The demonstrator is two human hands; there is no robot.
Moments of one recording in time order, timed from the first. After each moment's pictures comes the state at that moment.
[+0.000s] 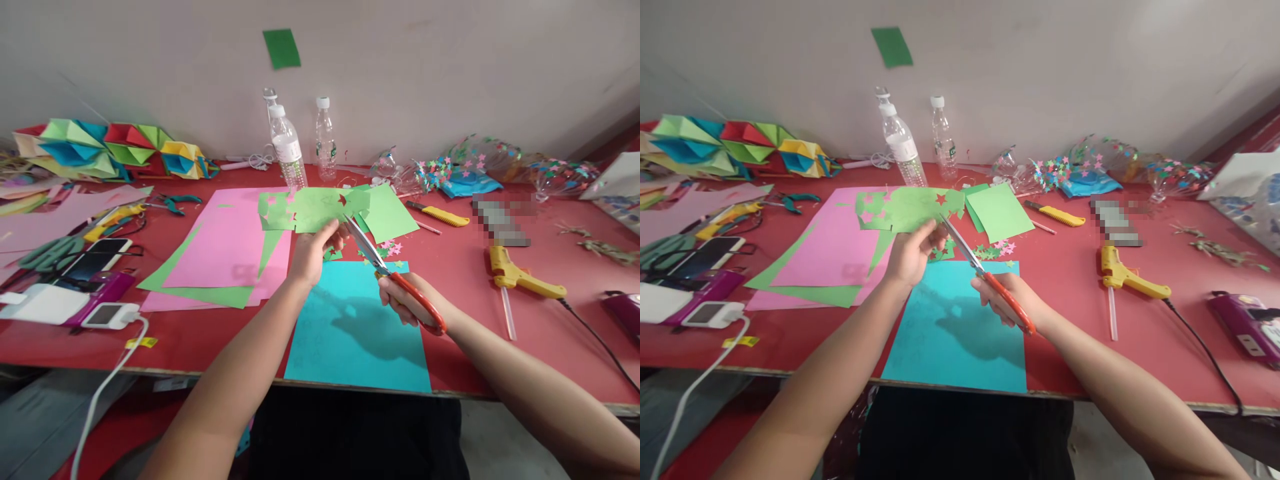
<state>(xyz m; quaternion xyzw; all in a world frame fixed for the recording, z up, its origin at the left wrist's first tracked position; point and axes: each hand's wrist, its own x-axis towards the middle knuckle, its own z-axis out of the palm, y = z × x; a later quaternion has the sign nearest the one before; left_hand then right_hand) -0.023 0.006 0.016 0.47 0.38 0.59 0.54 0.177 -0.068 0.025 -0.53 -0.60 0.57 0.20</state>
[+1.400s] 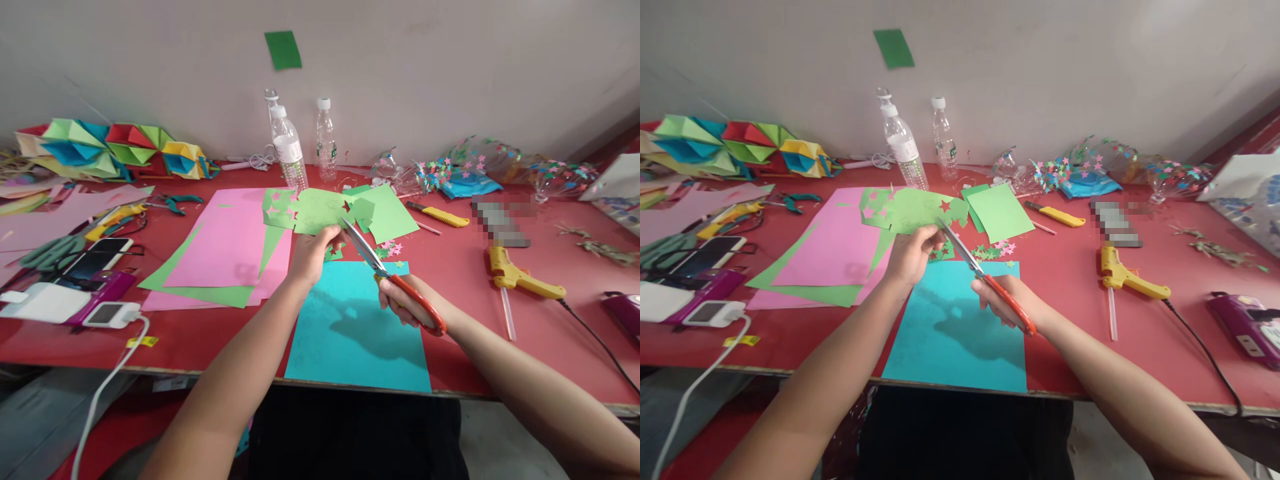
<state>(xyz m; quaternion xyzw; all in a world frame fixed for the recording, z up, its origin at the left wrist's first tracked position) -0.025 0.008 0.011 0.48 0.40 0.60 0.51 0.178 -0.068 0.026 -0.54 -0.61 0.56 0.16</state>
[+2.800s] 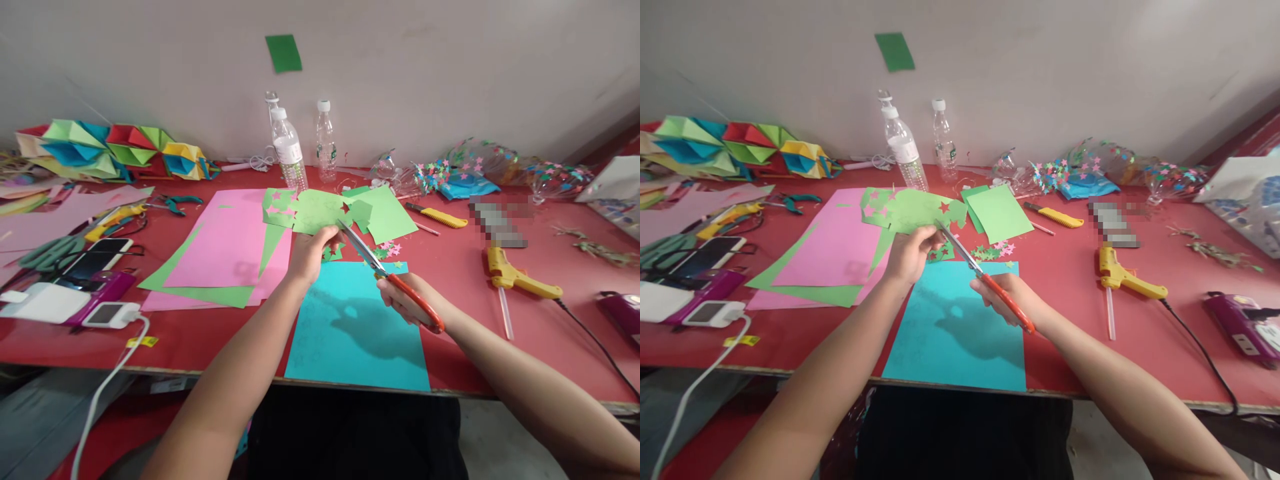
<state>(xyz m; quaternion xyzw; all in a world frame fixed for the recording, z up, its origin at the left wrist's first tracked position) -0.028 0.011 0.010 0.48 0.38 0.60 0.52 0.175 -0.068 0.027 -0.57 -0.60 0.53 0.17</state>
